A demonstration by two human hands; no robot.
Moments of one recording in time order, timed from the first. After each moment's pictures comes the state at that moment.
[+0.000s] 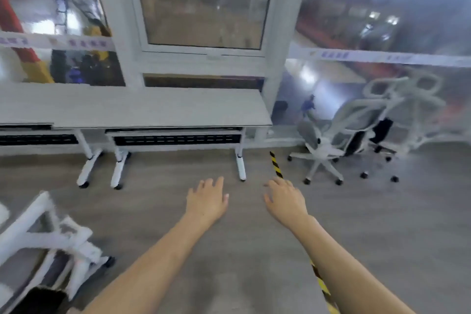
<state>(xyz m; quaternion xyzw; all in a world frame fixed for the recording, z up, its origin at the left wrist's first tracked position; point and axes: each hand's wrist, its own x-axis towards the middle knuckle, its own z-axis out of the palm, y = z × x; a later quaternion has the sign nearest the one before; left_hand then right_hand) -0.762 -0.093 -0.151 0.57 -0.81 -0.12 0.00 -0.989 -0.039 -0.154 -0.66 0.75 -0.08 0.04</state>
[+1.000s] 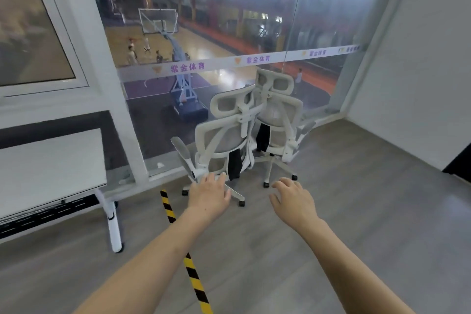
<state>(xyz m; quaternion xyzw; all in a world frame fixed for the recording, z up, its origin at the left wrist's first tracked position) -1.555 -0.221 -0.144 0.39 -0.92 -0.08 0.03 -1.741 -0.055 -0.152 -0.48 0.87 -0.11 -0.01</state>
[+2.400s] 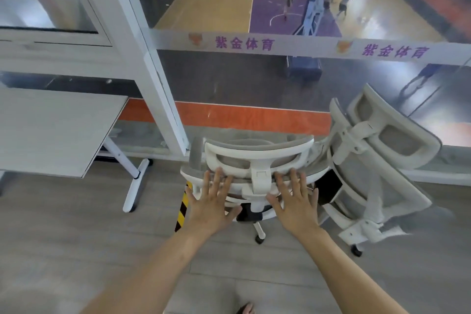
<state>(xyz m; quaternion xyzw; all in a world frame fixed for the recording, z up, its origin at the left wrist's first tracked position) -1.962 -0.576 -0.263 0.63 -0.76 -0.13 -0.10 -2.217 -0.559 -0.270 -0.67 0.73 -0.01 0.13</state>
